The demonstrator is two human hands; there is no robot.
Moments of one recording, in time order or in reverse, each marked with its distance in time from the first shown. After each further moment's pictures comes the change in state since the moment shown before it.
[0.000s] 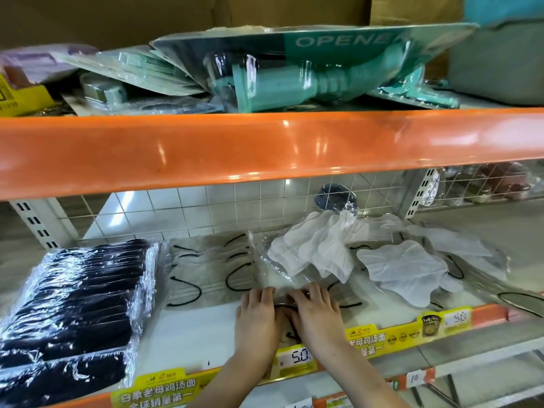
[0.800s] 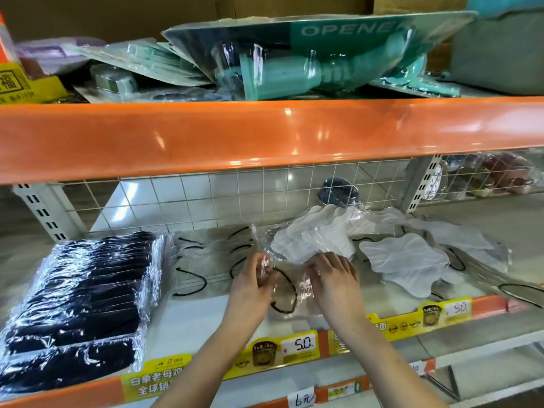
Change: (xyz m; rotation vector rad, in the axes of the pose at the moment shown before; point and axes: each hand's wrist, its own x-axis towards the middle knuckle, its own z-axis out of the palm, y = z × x) left_hand 0.010 0.007 -0.066 -0.703 0.048 -0.153; right_hand 0.020 0.013 -0.038 0.126 0.330 -0.011
